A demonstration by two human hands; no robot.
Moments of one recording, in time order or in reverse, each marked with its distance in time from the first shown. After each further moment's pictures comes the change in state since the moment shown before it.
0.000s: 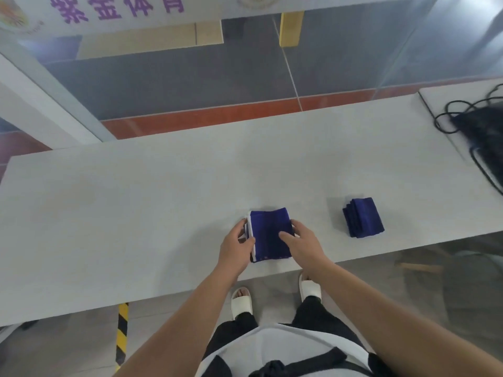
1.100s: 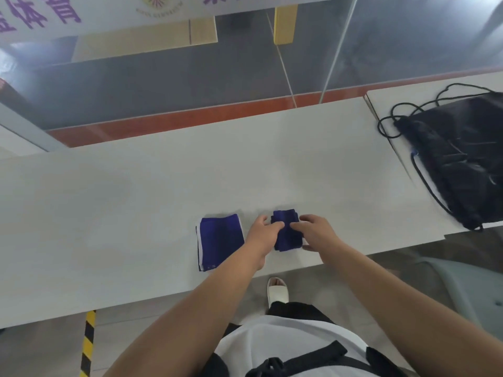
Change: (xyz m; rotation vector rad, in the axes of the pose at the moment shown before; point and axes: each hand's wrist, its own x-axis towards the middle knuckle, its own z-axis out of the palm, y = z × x) left_hand 0.016 0.092 0.246 -0.098 -0.164 -0.241; right_hand 0.063 0.036 -0.227 0.067 0.021 0.232
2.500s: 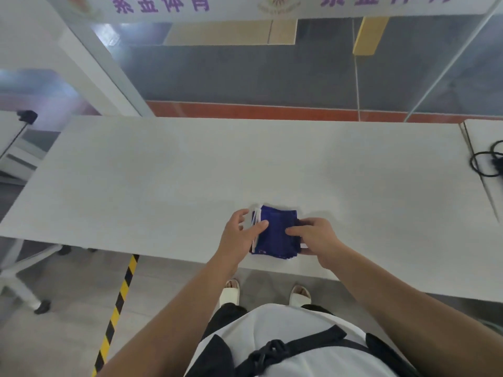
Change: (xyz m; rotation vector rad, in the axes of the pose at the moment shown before) left_hand -0.065 -0.039 -0.140 -0.140 0.363 0.237; right_hand -0.039 -0.040 0.101 -0.009 -0.271 -0.093
